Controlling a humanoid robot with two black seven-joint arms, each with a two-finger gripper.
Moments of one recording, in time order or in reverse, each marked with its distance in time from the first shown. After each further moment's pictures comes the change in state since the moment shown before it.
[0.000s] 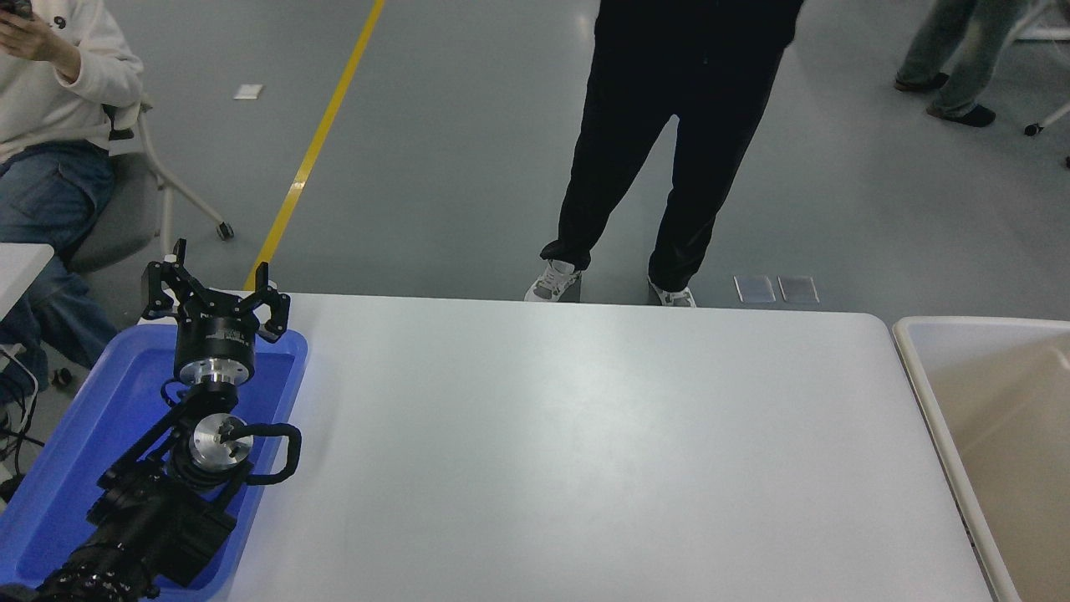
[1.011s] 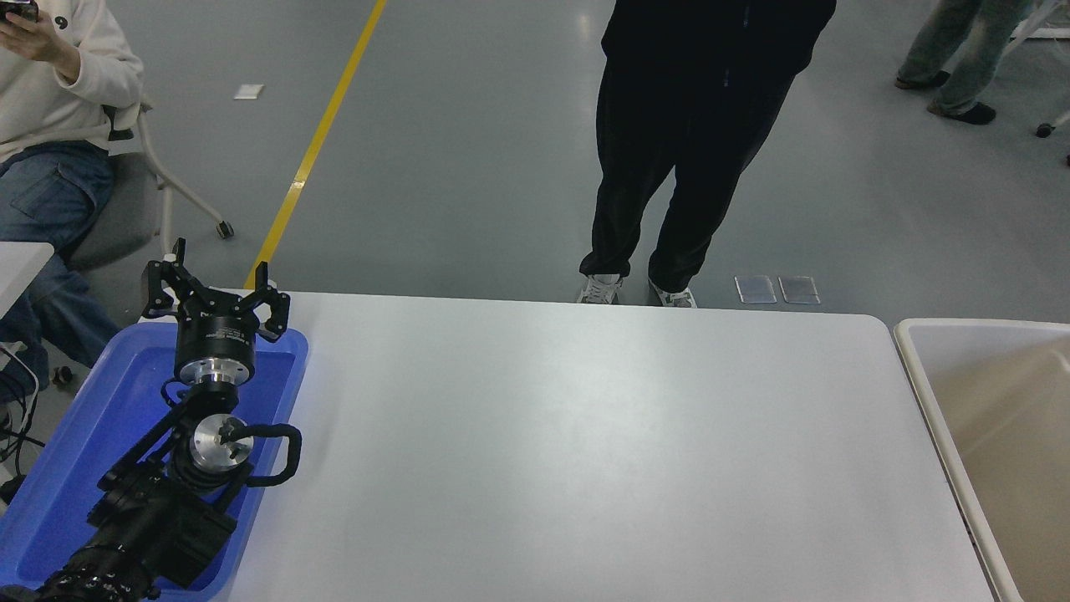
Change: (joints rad) left arm 0.000 0.000 0.000 0.000 0.000 0.000 0.000; right arm -1.263 0.632 0.882 -1.034 0.322 -0.082 0.079
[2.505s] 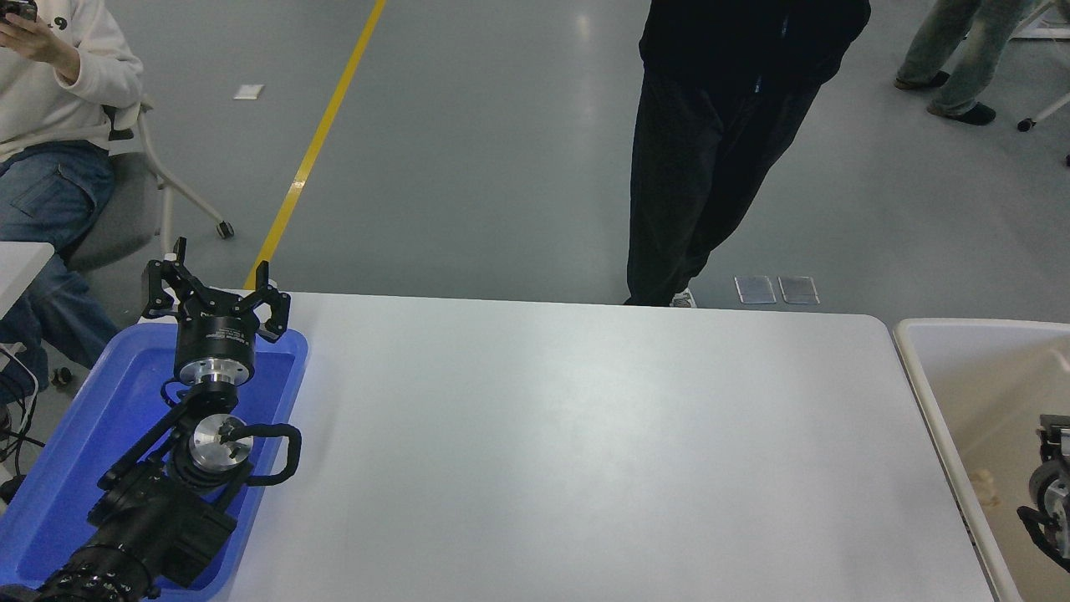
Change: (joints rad) left arm 0.000 0.000 0.000 0.000 0.000 0.000 0.000; right arm -0.164 0.112 0.039 -0.048 -0.003 0.008 0.043
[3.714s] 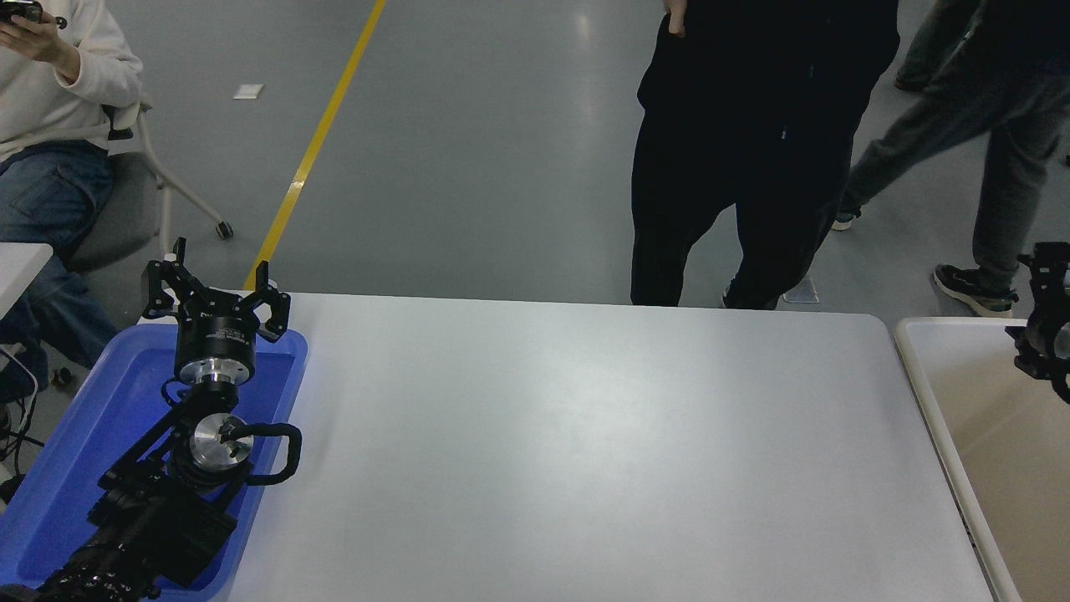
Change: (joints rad) left arm 0.000 0.000 0.000 0.000 0.000 0.000 0.000; right arm 0.275 -0.184 0.366 0.466 -0.159 0.073 -0.002
